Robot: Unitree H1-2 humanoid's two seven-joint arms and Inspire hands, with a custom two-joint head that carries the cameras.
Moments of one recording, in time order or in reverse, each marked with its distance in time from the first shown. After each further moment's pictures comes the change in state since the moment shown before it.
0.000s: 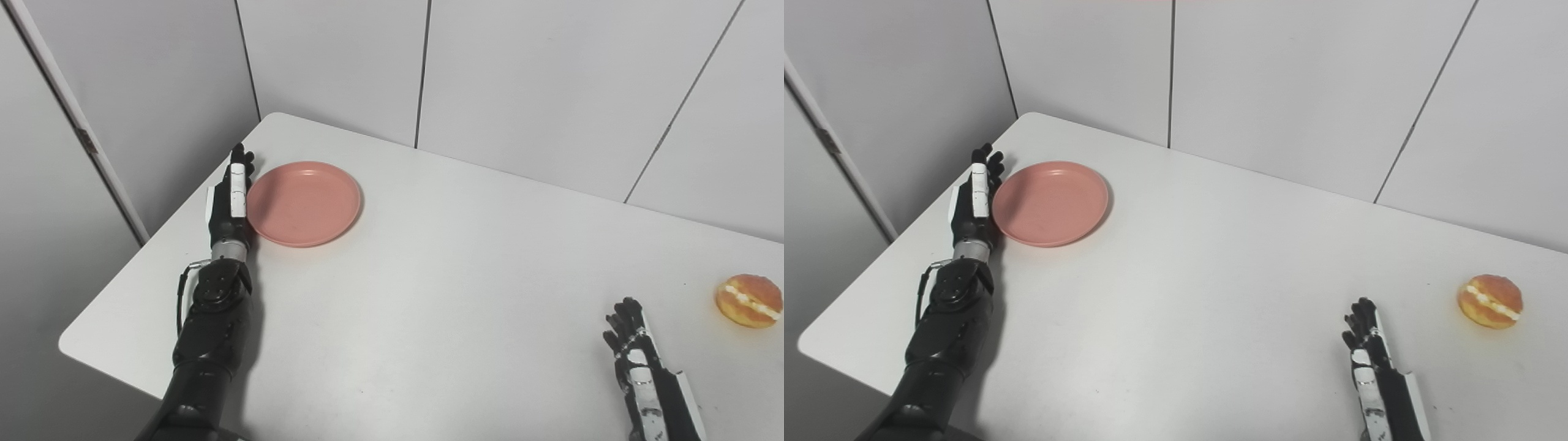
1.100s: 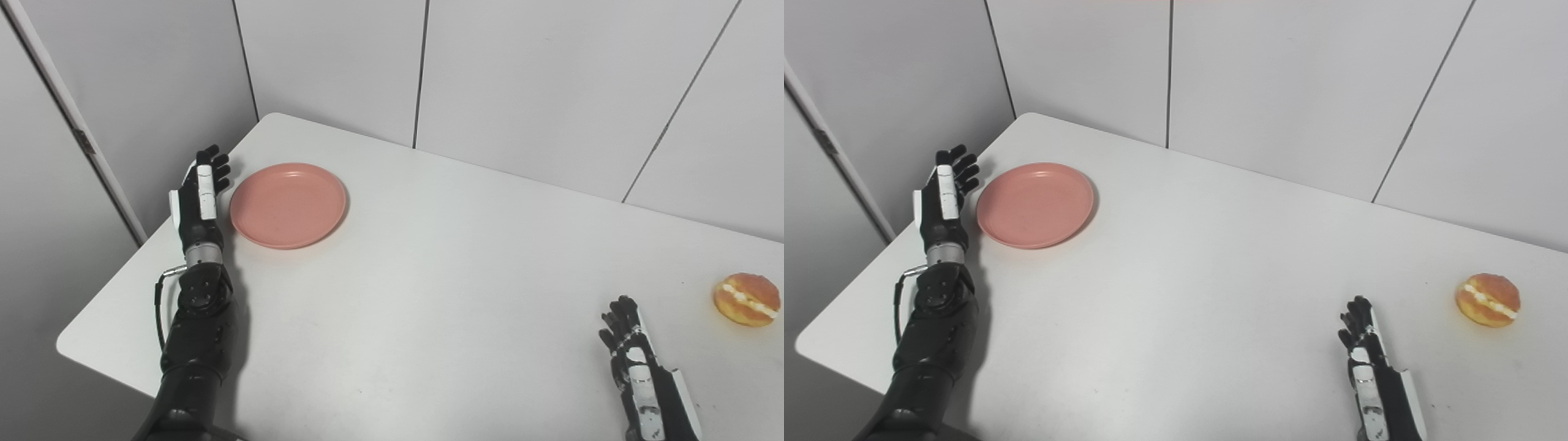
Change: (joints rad) left arm 0.004 0.005 0.056 0.029 0.138 -0.091 0.165; right arm -0.004 0.000 0.007 0.004 -0.004 0.000 0.001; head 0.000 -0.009
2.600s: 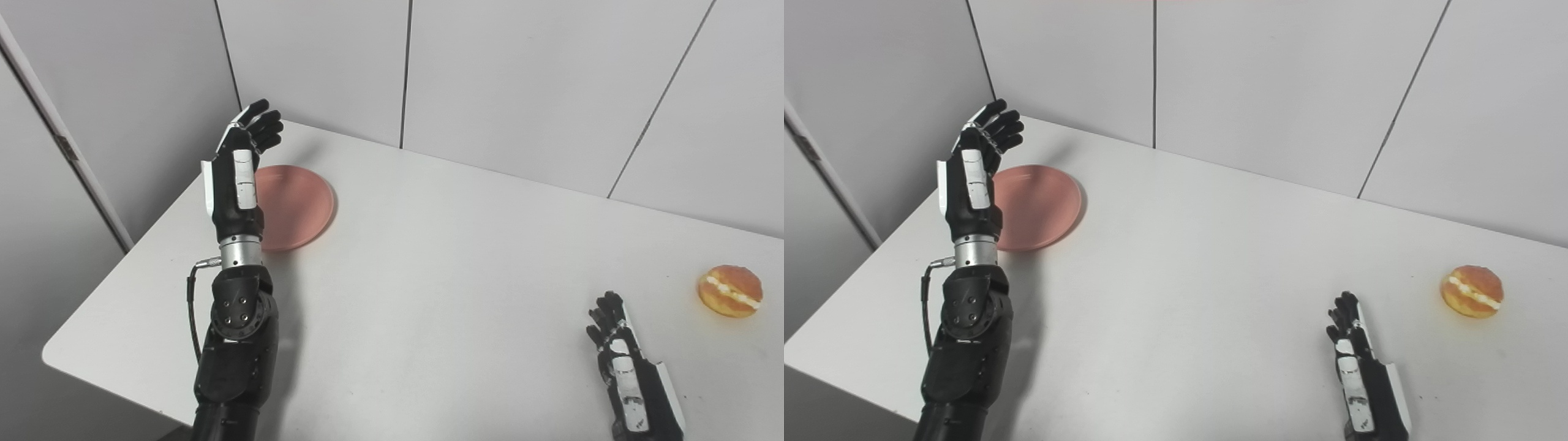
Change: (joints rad) left arm 0.074 -0.165 -0.047 -0.488 0.111 0.002 -0.005; right arm -0.006 0.018 0.001 0.010 -0.004 0.024 -0.018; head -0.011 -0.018
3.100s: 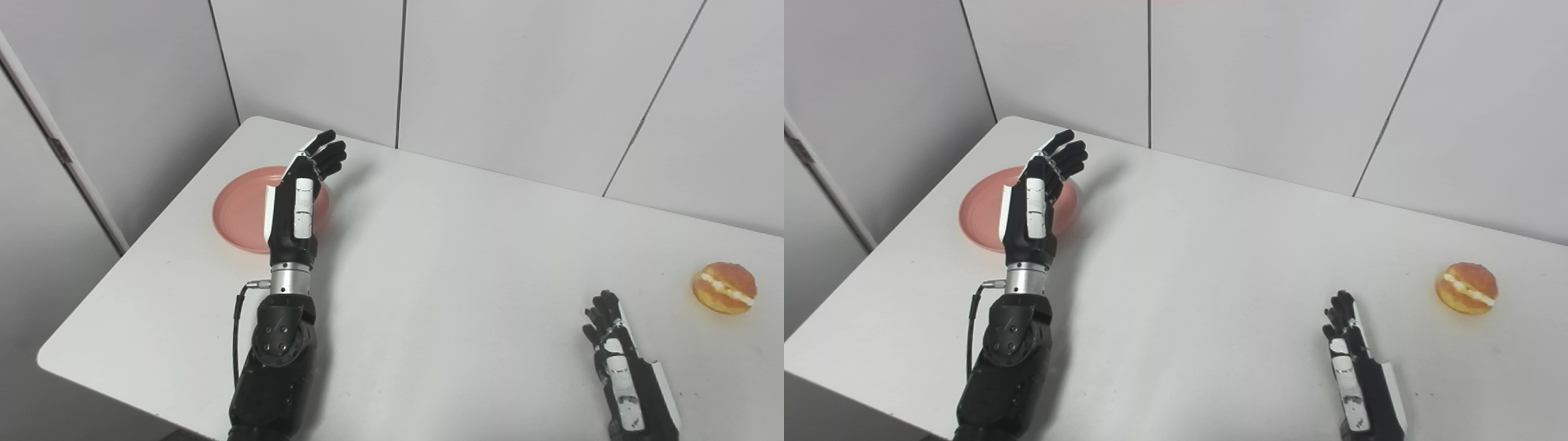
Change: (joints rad) left arm 0.017 -0.091 -0.111 0.039 -0.015 -0.058 -0.081; right arm 0.005 0.009 0.001 -0.004 -0.013 0.000 -0.003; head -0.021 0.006
